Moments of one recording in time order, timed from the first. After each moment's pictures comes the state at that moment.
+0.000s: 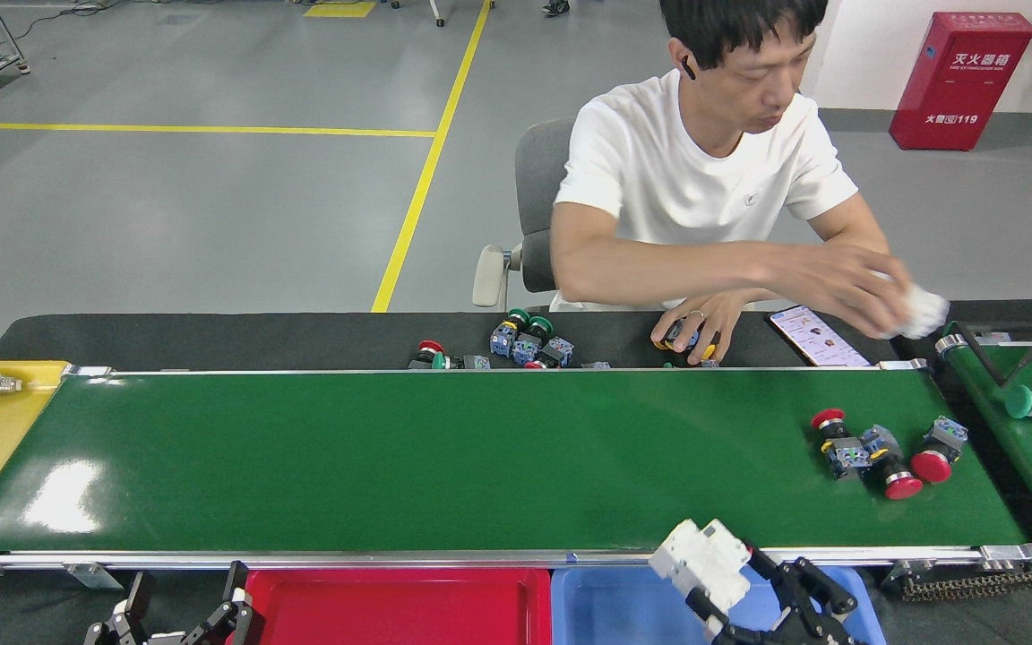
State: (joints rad) left arm 0.33 -0.05 0.27 -1.76 -1.45 -0.24 0.11; right arm 0.30 -0.19 -0.03 -1.74 1.06 -0.76 0.06
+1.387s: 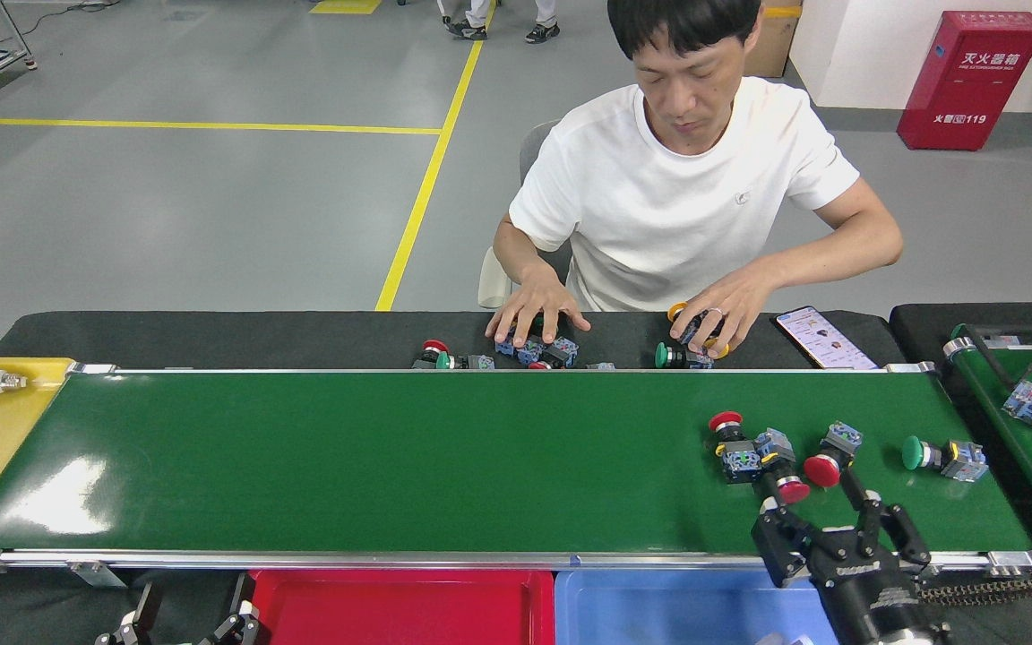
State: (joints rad) left arm 0.35 -0.05 0.26 -1.76 -1.45 -0.24 0.11; right arm 0.18 0.04 -0.13 -1.75 1.35 -0.20 0.12
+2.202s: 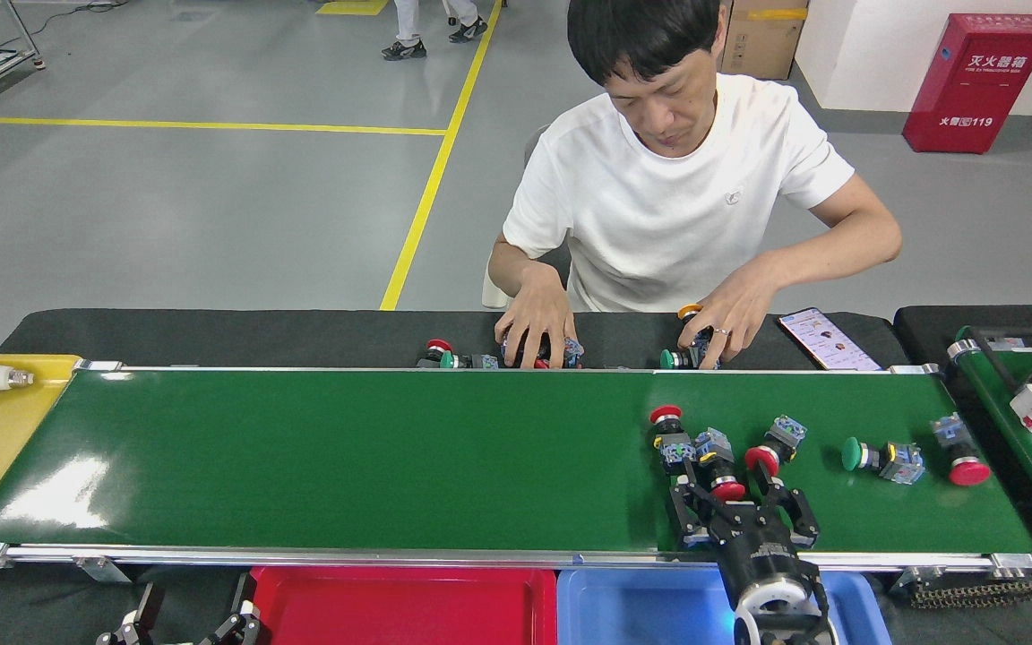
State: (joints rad) left arm 0.35 -0.05 0.26 -1.76 -1.46 -0.24 0.10; right arm -0.15 0.09 0.12 -1.37 1.42 0.09 0.11
